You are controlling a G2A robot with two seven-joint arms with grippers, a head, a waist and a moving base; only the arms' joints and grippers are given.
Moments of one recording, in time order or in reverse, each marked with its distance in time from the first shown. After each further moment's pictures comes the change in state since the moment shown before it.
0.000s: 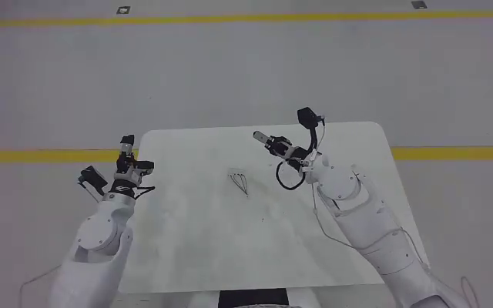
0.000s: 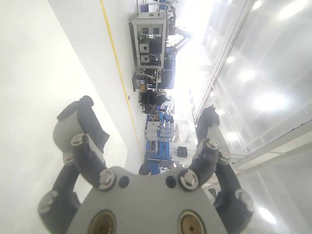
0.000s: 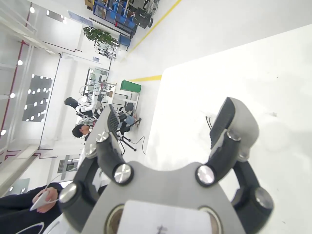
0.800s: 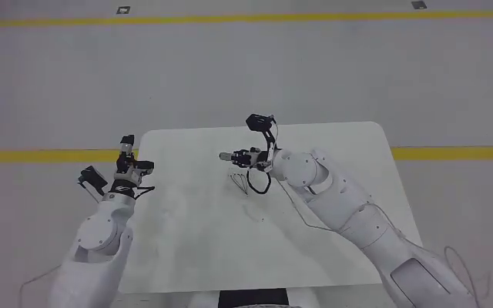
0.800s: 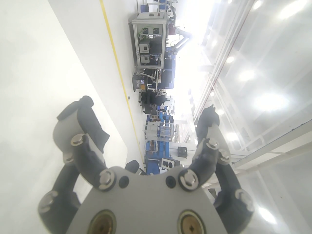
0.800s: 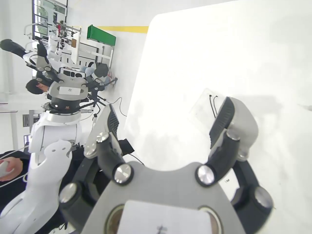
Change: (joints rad) left arm 0.000 0.000 0.000 0.000 0.000 0.000 0.000; right arm 0.266 -0.076 -0.289 0.192 -0.092 0.069 0.216
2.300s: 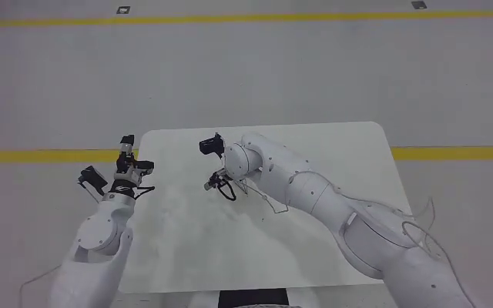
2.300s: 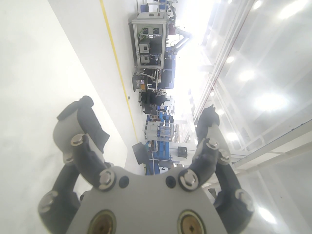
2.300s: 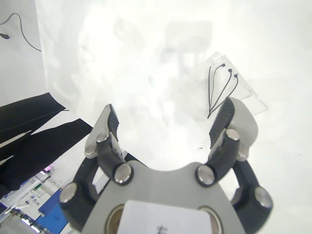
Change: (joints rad) left arm 0.000 0.000 0.000 0.000 0.000 0.000 0.000; right arm 0.399 -0.346 -0.445 0.582 -0.088 0.006 0.359
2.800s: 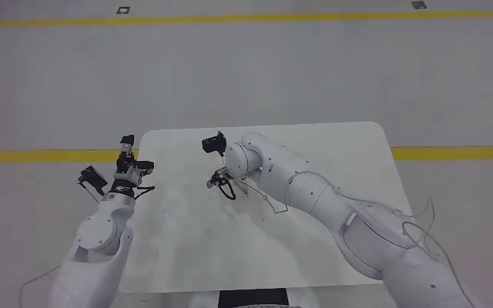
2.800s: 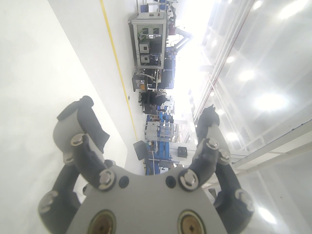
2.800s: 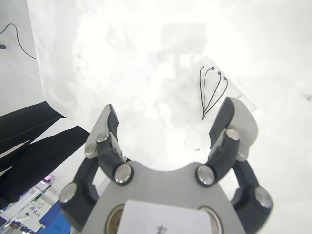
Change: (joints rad) left arm 0.000 0.000 0.000 0.000 0.000 0.000 0.000; right arm -0.006 0.000 0.009 0.001 -0.035 0.040 0.004
